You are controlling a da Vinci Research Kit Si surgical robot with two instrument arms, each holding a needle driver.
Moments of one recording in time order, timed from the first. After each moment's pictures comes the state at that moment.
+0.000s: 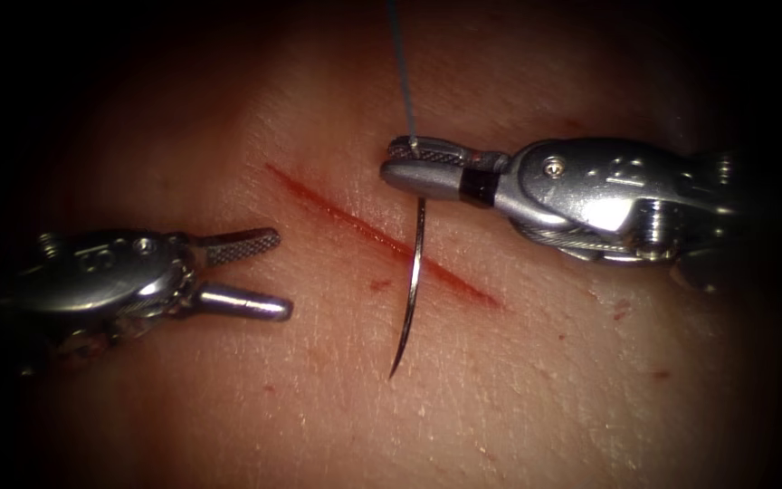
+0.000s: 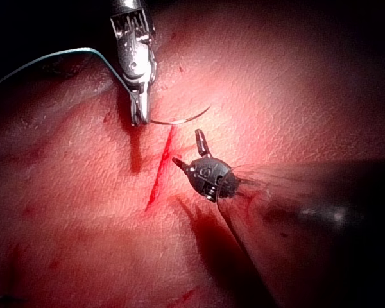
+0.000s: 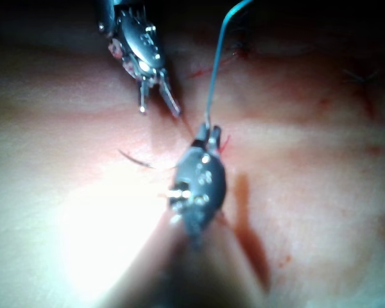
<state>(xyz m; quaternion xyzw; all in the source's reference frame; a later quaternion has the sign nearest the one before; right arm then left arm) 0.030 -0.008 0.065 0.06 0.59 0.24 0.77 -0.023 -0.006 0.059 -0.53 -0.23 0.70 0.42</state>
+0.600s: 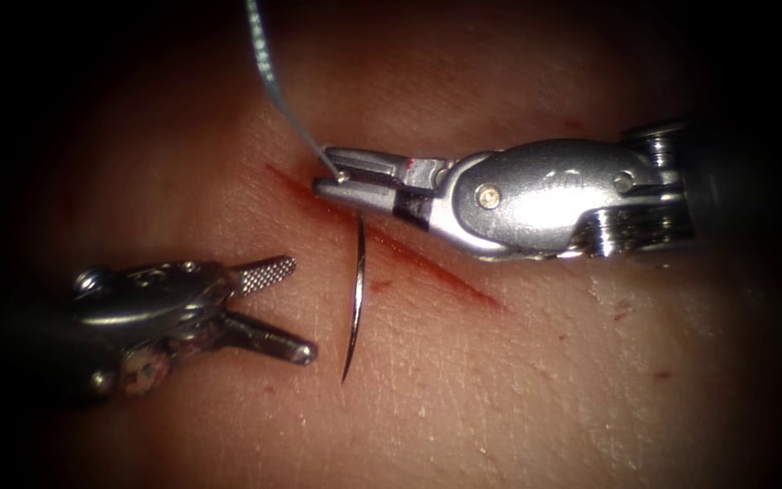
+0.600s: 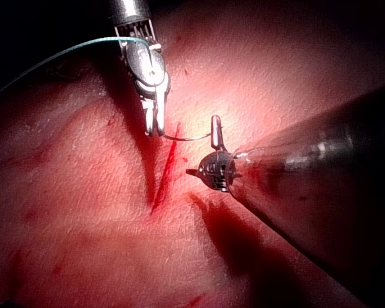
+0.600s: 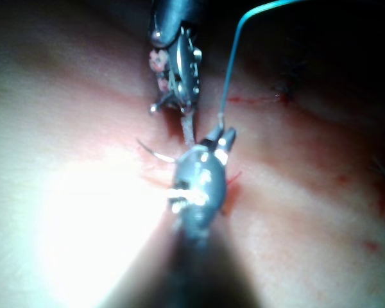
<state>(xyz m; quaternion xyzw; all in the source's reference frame) 0.034 -0.010 0.063 -0.02 0.64 0.10 0.76 -0.026 -0.008 0.061 -0.48 -0.34 0.61 0.53</state>
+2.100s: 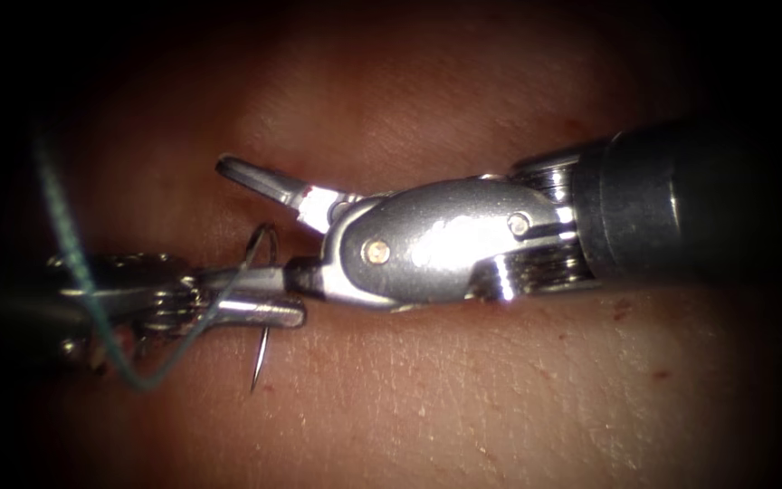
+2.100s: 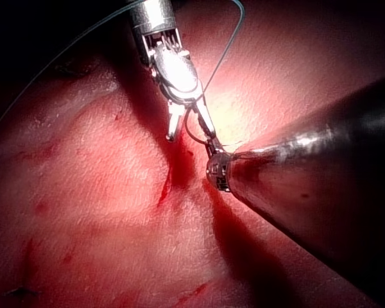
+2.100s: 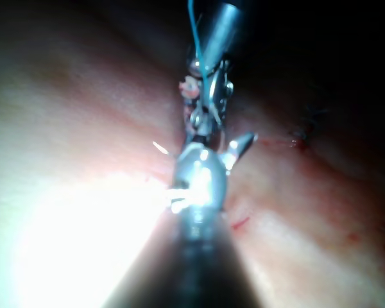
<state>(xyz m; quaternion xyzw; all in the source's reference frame) 0.039 -0.013 0.062 -0.02 0.66 0.08 0.74 -0.023 -0.008 0.060 -0.44 -0.39 0.59 0.55</state>
